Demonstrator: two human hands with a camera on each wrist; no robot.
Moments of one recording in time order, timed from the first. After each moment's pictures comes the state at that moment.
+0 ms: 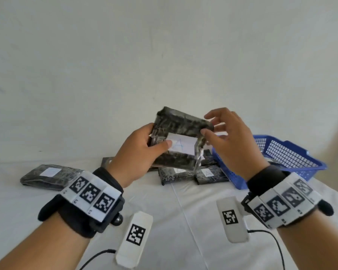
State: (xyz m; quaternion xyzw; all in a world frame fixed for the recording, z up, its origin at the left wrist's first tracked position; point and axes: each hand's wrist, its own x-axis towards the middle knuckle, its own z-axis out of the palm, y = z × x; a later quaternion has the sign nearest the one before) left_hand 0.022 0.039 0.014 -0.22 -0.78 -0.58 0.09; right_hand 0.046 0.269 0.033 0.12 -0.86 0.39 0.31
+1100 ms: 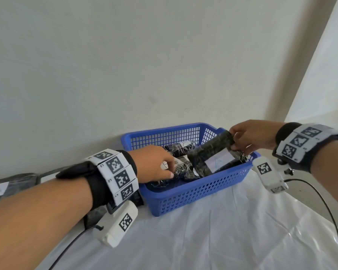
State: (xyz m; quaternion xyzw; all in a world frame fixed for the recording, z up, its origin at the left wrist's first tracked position) left_hand -0.126 0.352 -0.034 -0.46 -0.88 -0.05 -0.10; right_hand -0.054 0.662 0.000 -0.19 -0.92 0.35 -0.05
